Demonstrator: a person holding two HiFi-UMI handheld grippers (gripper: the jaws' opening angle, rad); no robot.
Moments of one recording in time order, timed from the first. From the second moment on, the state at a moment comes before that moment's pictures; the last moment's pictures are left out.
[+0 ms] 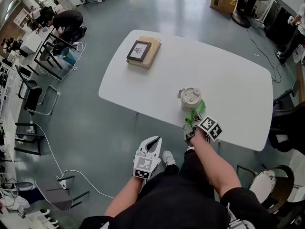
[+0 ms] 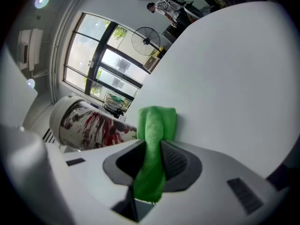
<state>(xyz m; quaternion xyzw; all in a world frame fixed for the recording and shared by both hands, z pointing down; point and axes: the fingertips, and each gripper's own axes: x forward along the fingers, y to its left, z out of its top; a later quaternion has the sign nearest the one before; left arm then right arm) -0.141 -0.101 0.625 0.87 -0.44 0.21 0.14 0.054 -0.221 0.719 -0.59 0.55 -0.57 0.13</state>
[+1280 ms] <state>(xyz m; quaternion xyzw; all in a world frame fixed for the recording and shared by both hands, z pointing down) -0.074 -0.205 0.598 0.87 -0.44 0.19 0.13 0.058 -0.295 0.580 -0.20 0.87 -0.43 -0.12</state>
